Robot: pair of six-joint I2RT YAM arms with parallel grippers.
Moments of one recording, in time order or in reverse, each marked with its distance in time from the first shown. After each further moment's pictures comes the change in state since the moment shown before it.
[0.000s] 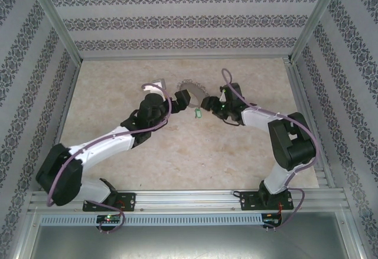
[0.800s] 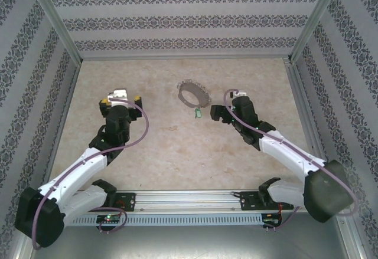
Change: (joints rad) left arm 0.272 -0.372 -0.293 -0.094 -0.396 0.607; right arm 0.071 -0.529 -0.229 -0.092 0.531 -0.387
